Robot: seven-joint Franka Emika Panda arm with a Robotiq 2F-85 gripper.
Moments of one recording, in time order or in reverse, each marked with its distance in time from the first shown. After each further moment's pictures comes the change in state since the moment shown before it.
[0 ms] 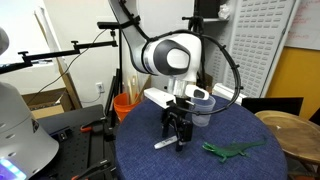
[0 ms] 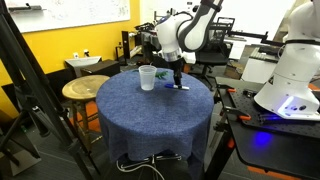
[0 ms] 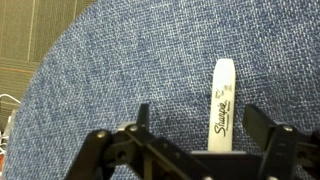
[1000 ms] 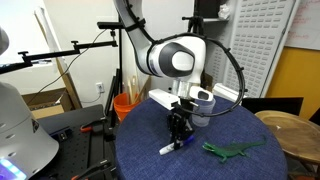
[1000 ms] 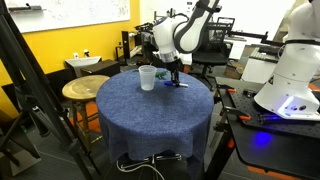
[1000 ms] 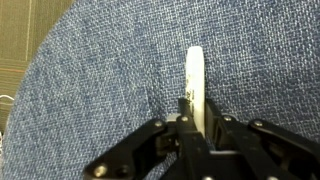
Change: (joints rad) arm 0.001 0.041 -0.001 0.050 0.025 0.000 0.004
